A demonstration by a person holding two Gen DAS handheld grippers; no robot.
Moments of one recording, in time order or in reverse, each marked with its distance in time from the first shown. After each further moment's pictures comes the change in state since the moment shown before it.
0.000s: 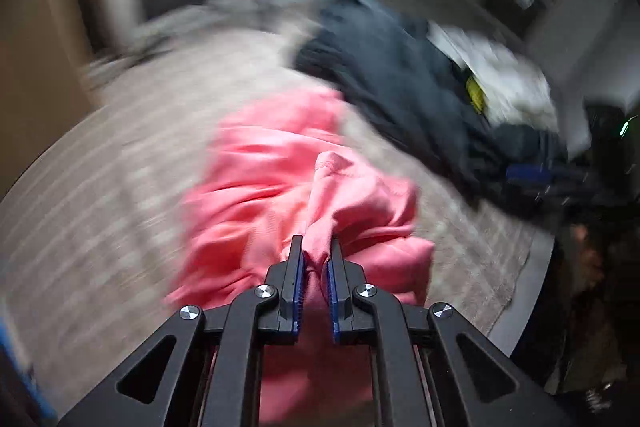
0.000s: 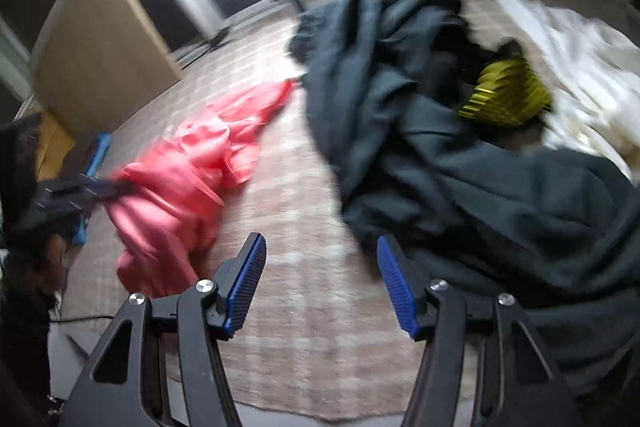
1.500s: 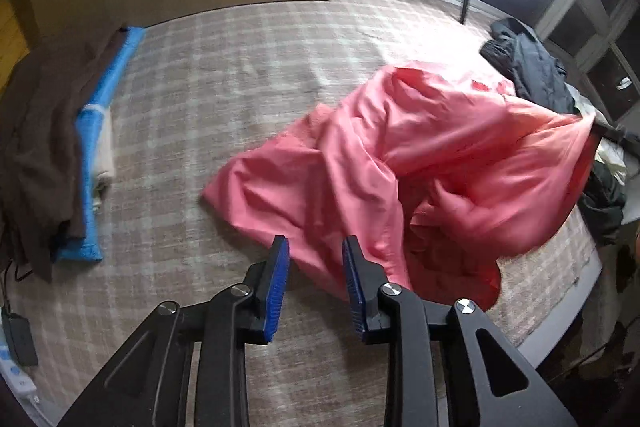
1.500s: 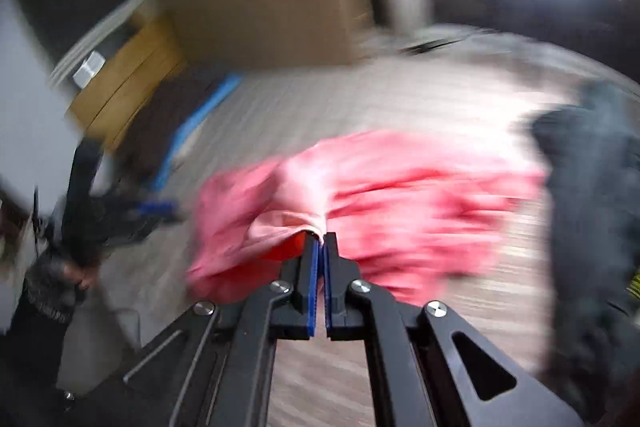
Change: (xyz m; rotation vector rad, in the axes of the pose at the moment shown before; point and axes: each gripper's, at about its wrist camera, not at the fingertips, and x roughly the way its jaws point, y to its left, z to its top) left arm -0.024 0.133 -0.111 -0.270 0.068 0.204; right arm 0.019 0.167 0.042 -0.300 -0.083 0.059
